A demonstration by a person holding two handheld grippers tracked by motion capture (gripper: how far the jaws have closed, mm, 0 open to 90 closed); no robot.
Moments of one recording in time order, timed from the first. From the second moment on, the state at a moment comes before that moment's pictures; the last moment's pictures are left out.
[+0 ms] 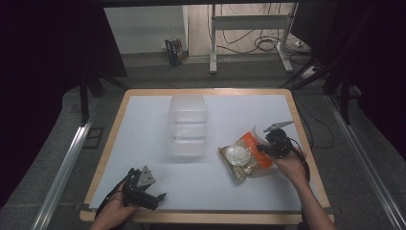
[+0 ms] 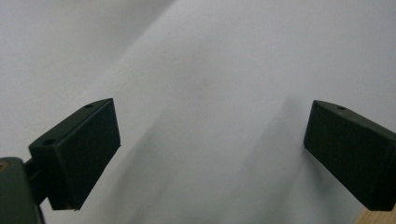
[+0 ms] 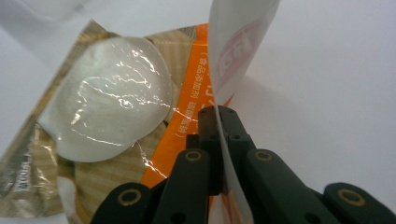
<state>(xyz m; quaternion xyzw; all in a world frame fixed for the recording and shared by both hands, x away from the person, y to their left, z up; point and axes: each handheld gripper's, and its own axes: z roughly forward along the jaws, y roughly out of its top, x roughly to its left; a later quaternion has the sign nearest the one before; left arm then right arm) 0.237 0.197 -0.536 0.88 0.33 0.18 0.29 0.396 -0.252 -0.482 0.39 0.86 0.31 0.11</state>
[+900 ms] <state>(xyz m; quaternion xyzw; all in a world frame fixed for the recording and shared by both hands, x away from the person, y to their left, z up) 0.238 0.196 -0.536 0.88 0.33 0.18 0.29 0.372 -0.197 -0.408 0.31 0.88 0.36 0.10</state>
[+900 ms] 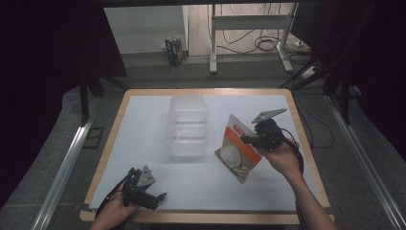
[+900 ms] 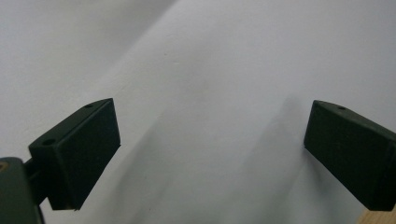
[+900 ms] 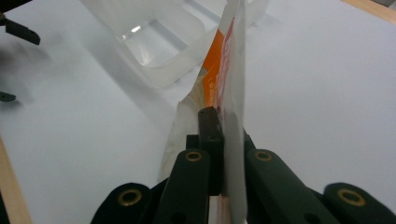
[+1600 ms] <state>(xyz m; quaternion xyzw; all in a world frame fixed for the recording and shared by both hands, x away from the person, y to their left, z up) 0.239 0.197 -0.536 0.88 0.33 0.17 0.29 0.376 -0.179 -0.378 0.28 0.88 0.35 0.13</state>
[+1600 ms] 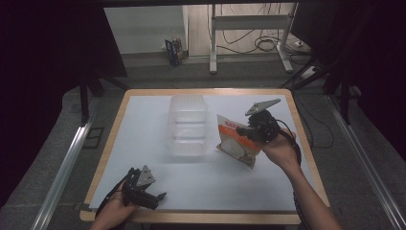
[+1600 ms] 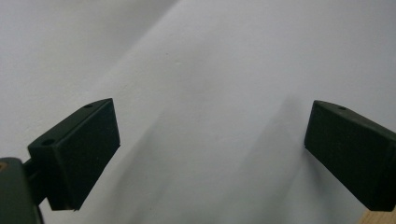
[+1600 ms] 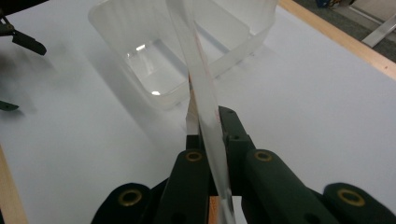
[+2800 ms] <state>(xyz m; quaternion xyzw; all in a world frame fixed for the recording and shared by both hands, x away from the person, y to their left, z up) 0.238 0.198 -0.536 0.88 0.33 0.18 0.30 0.406 -0.115 -0.335 0.25 0.87 0.39 0.14</state>
